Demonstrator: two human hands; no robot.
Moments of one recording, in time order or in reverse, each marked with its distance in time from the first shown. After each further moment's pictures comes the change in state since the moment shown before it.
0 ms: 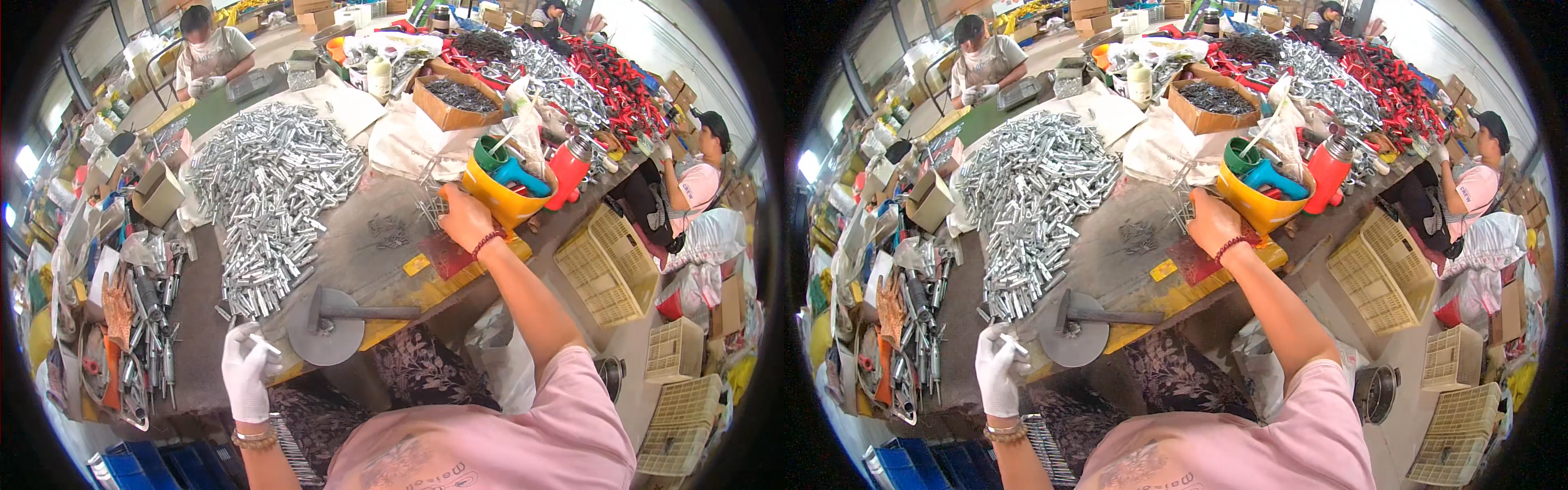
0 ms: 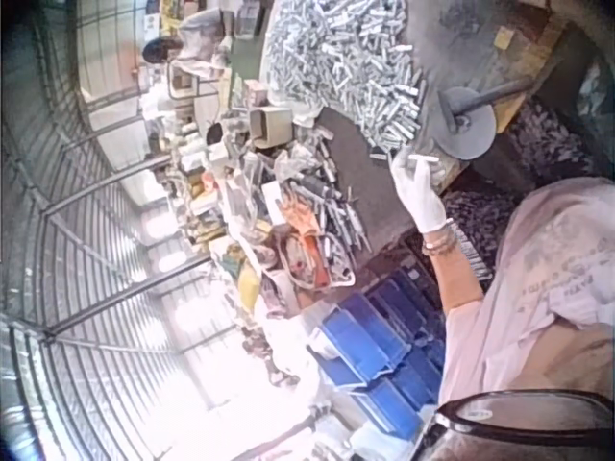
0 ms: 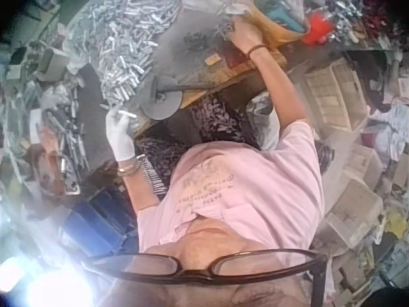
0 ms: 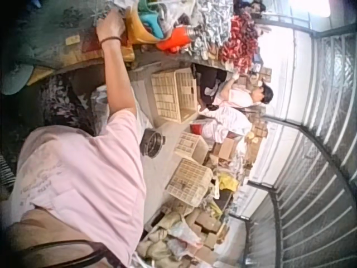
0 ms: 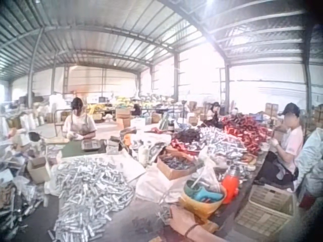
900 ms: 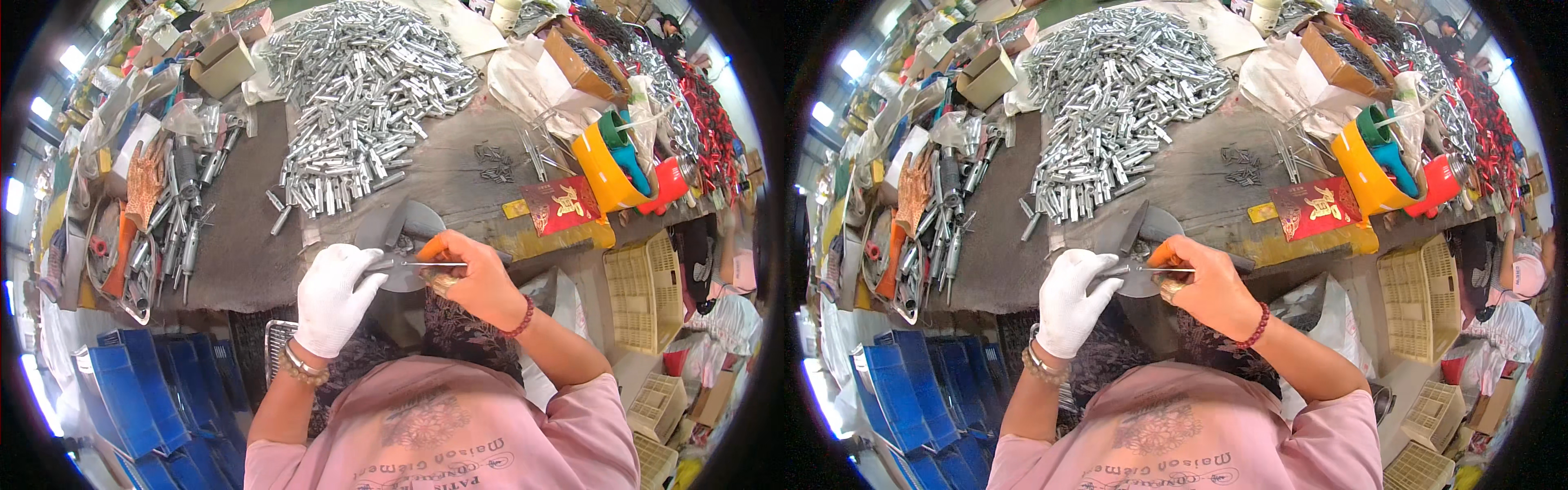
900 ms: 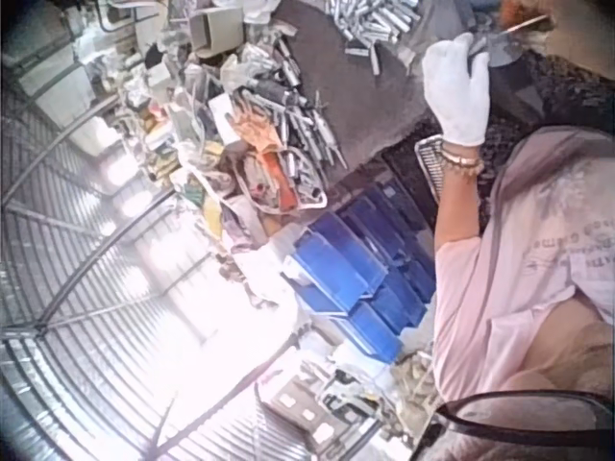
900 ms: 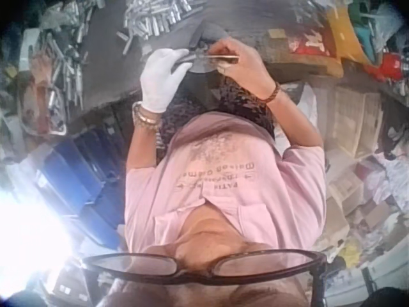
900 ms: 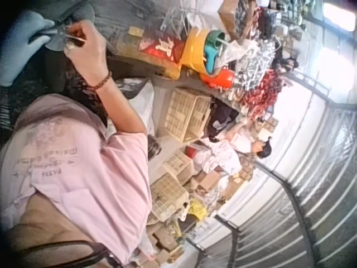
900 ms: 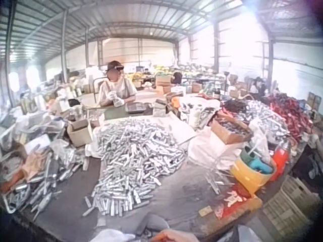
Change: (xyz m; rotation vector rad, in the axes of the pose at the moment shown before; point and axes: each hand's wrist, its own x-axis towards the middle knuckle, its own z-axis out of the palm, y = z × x) left_hand -0.016 -0.021 0.027 0.826 -0.080 0.576; right_hand -0.162 -0.152 0.022 0.876 -0.582 -0.185
